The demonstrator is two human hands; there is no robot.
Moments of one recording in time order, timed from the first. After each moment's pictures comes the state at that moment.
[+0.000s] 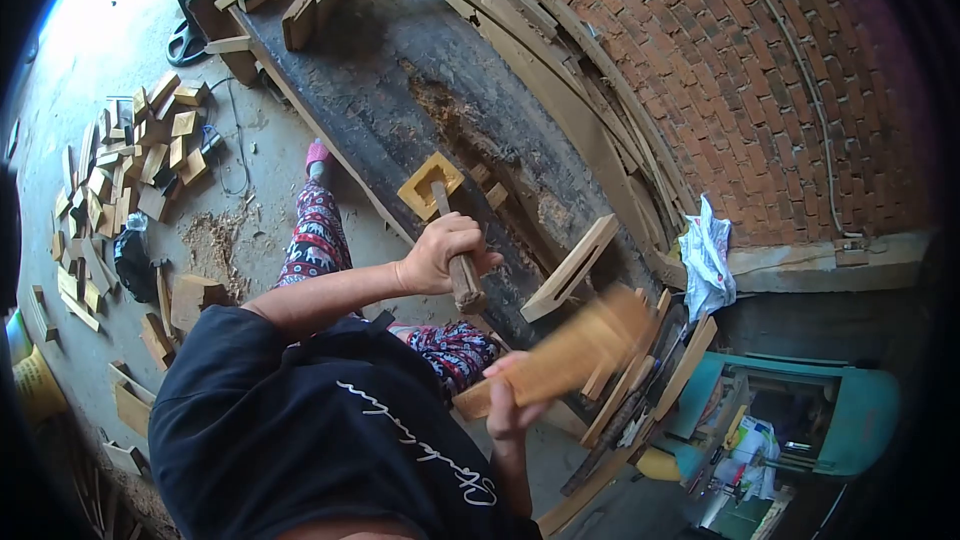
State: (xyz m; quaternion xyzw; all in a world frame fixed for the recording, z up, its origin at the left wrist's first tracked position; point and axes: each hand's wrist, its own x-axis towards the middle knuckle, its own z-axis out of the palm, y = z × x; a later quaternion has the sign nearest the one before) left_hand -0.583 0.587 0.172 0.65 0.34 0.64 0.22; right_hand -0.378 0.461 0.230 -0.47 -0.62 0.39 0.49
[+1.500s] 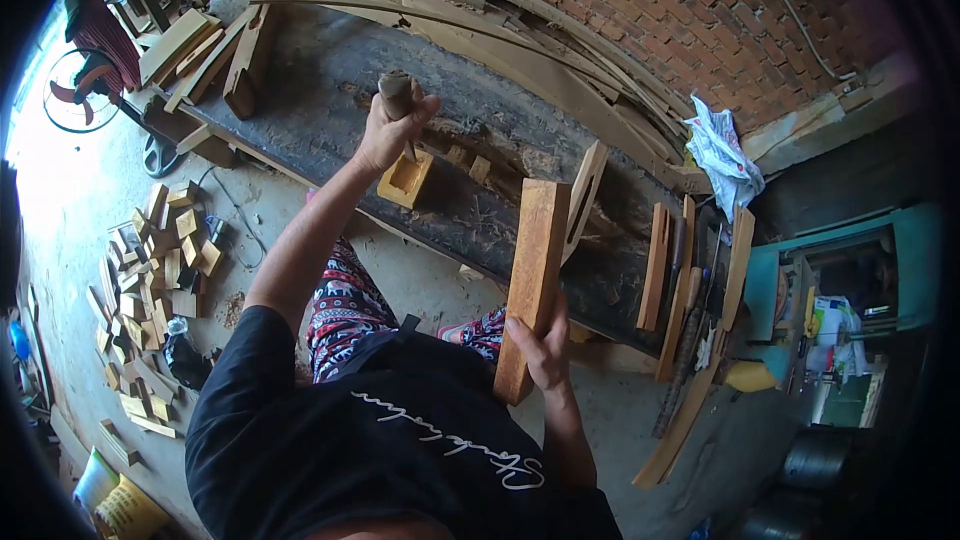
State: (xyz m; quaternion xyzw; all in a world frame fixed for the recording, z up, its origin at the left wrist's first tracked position) left_hand -0.650 0.695 0.215 0.55 0.39 0.58 0.47; right_hand -0.378 0.463 0.230 -0.56 -0.53 0.48 0.42
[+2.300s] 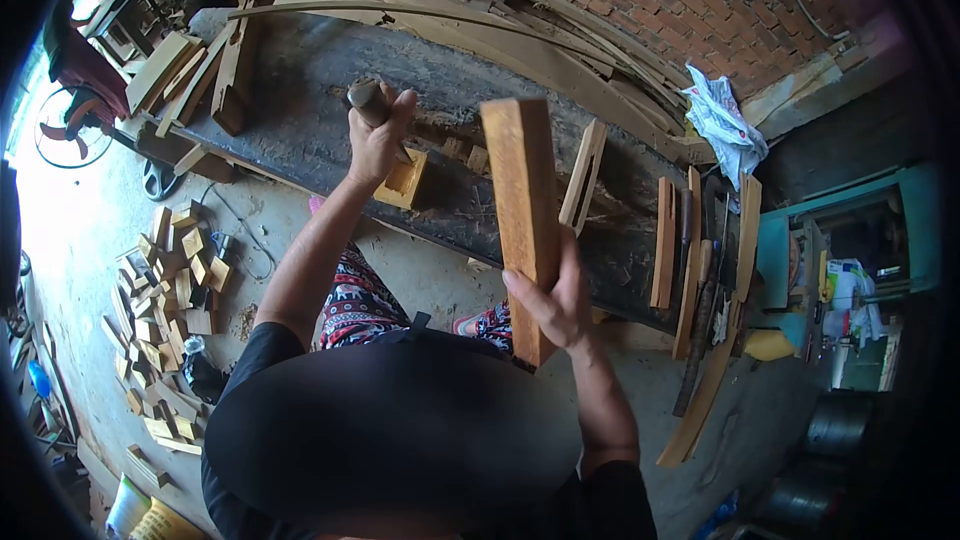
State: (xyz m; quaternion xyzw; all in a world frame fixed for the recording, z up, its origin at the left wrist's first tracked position) left_hand -0.639 0.686 0.209 0.51 0.40 0.66 0.38; right_hand -0.391 0.516 0.267 -0.52 -0.63 0.41 0.40
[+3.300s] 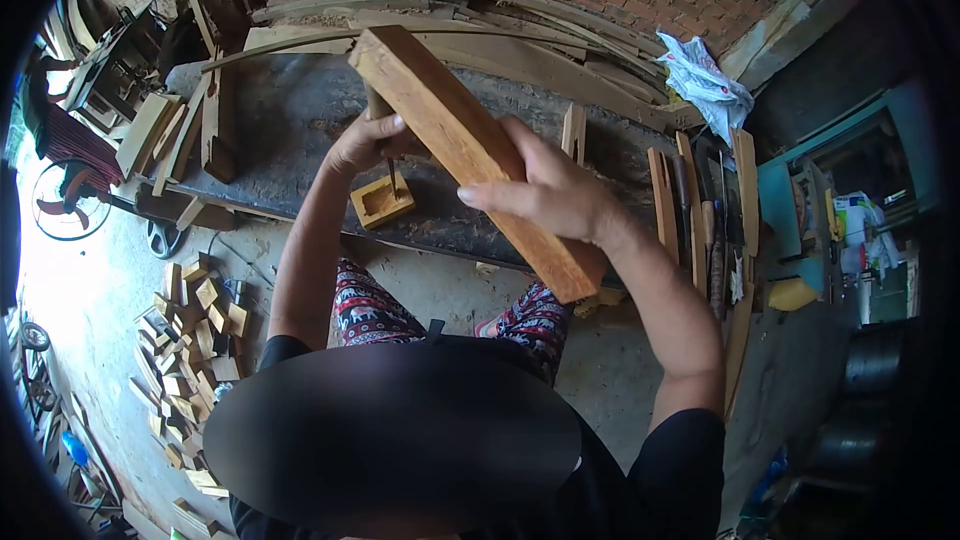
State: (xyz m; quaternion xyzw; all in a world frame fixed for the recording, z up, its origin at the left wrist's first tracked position) left_hand -0.654 0.734 0.207 0.49 0.20 0.43 0.73; right_hand -0.414 0.603 0.360 -0.45 -0.70 0.50 0.25
